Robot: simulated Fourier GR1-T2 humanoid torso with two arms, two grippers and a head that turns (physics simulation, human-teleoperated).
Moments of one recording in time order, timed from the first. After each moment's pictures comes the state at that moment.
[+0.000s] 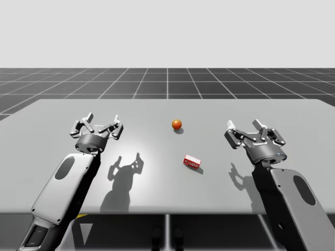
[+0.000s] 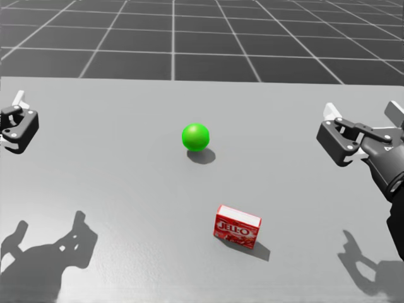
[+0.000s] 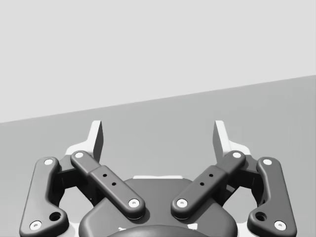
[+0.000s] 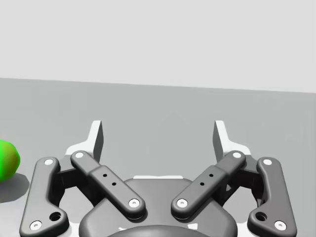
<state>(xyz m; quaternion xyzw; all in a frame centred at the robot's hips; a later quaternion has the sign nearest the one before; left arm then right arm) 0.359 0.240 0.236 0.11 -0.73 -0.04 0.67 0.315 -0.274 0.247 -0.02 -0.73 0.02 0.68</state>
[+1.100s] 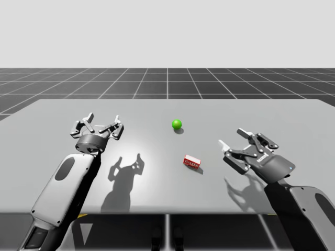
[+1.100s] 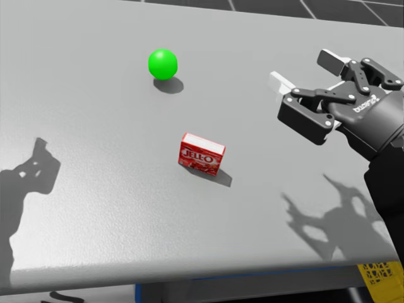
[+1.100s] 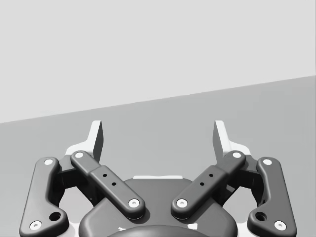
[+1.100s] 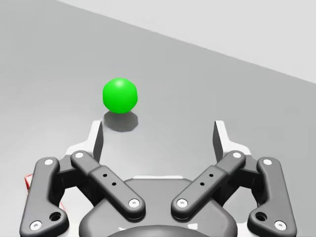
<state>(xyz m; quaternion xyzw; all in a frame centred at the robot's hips) 0.356 0.237 0.237 0.11 -0.74 -0.05 0.67 0.280 -0.279 0.246 0.12 -0.68 0.21 0.69</state>
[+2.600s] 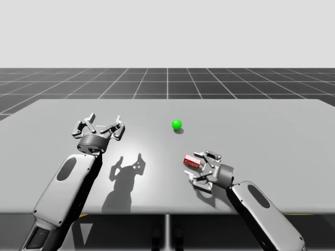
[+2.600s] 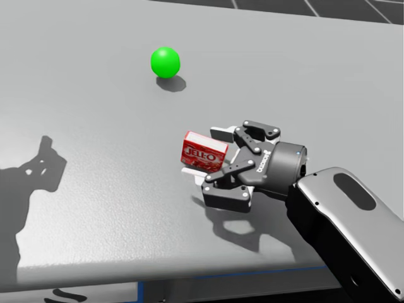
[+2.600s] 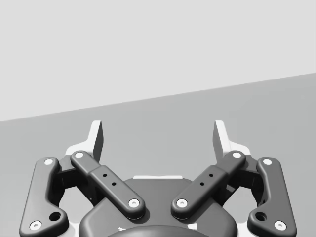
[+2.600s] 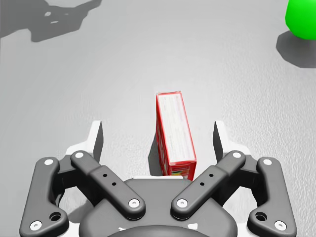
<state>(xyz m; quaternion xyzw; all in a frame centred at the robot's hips) 0.356 0.233 0.236 0.11 -0.73 -0.05 0.67 0.299 -0.210 0.152 0.27 -0.51 0.39 0.72</state>
